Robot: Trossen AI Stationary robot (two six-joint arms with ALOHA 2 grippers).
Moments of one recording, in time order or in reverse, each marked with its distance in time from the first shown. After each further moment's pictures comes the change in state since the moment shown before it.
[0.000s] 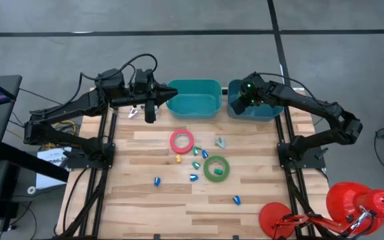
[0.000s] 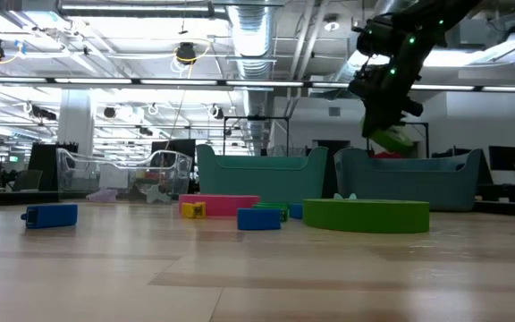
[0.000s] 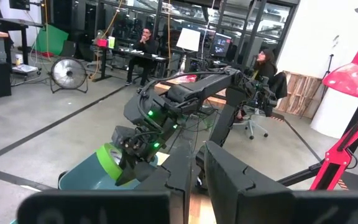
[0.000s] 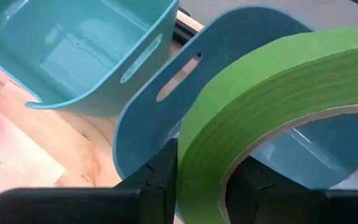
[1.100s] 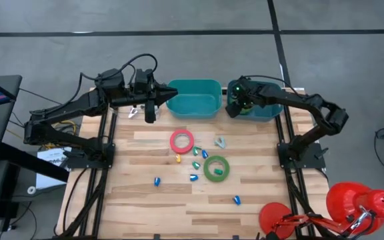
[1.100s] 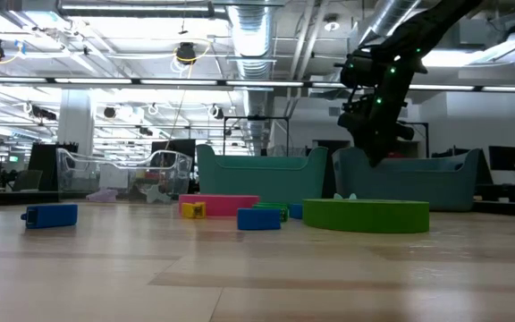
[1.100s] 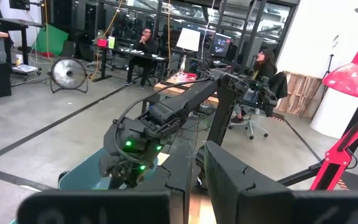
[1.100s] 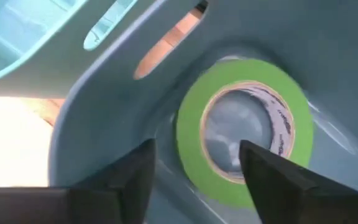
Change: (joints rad) left arm 0.000 0.000 0.000 0.000 0.000 0.000; right arm -0.006 0.199 -0.002 0.050 -0.001 0.000
